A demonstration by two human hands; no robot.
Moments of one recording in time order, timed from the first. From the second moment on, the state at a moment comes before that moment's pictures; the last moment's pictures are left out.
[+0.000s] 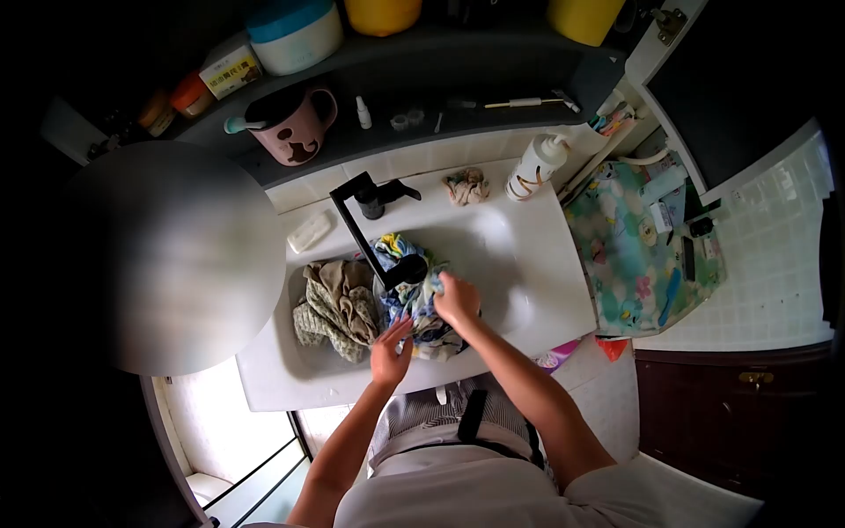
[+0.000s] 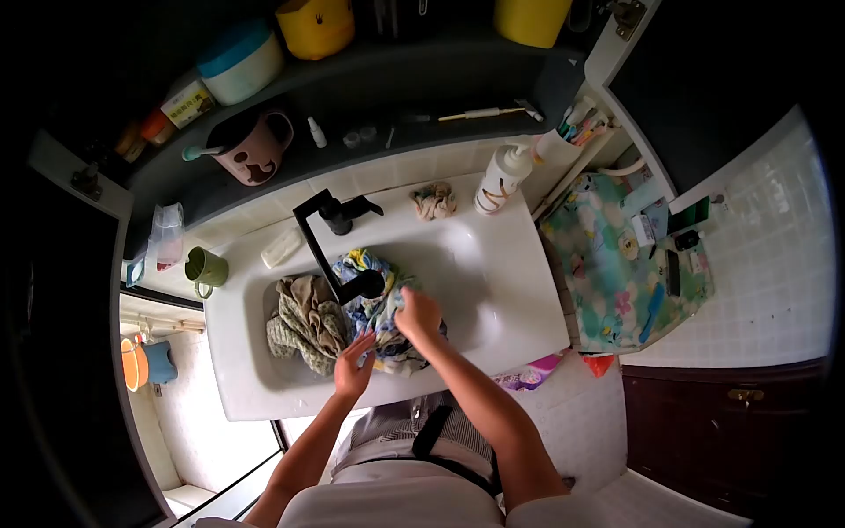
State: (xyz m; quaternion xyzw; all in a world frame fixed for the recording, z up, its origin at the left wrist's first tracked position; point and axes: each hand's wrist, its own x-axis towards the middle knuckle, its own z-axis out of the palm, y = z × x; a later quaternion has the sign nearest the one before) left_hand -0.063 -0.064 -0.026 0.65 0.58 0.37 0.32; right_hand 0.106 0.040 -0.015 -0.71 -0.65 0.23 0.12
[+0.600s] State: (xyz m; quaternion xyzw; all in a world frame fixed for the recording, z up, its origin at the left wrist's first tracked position) left_hand -0.044 0.036 -0.041 0.81 0.41 0.27 0.33; right_hand 0.109 -0.030 0.019 -0.55 -0.74 0.32 0.20
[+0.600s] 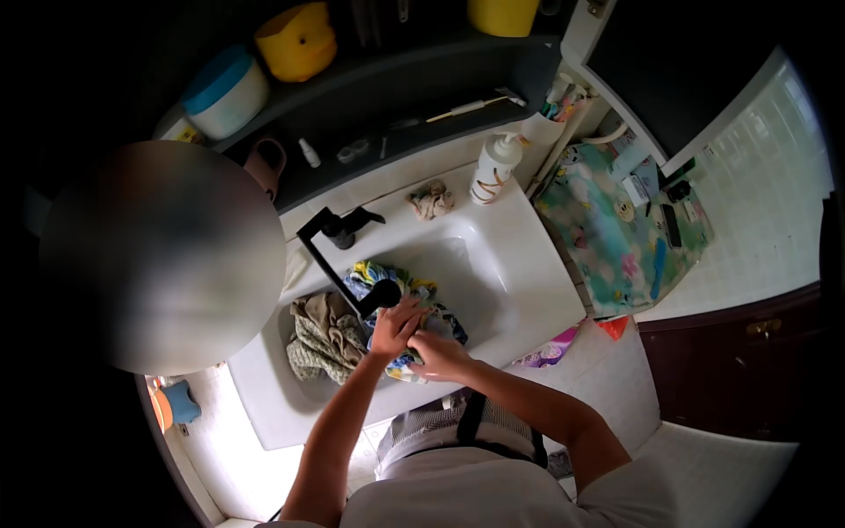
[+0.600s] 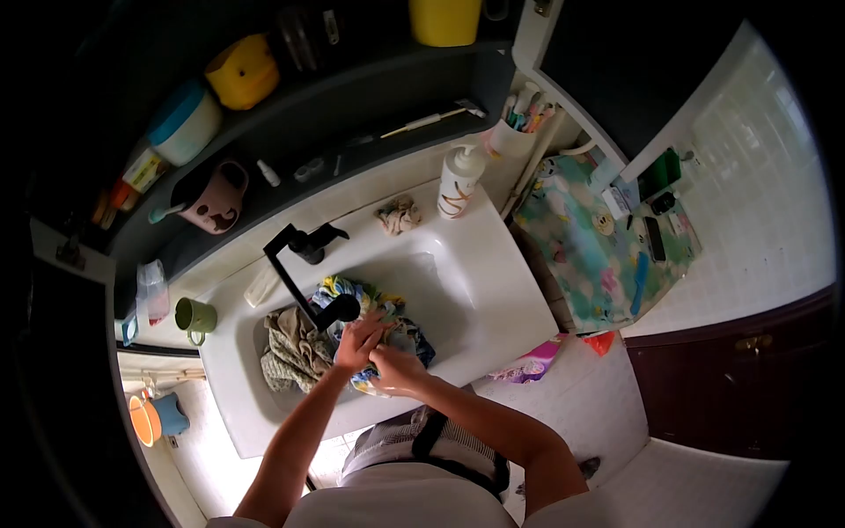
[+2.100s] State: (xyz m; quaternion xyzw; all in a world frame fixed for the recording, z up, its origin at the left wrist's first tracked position) left_hand 0.003 0.047 -0.076 0.71 0.54 0.25 0.37; right_hand 0.091 0.146 -0.043 -0.55 -0.77 0.18 0.27
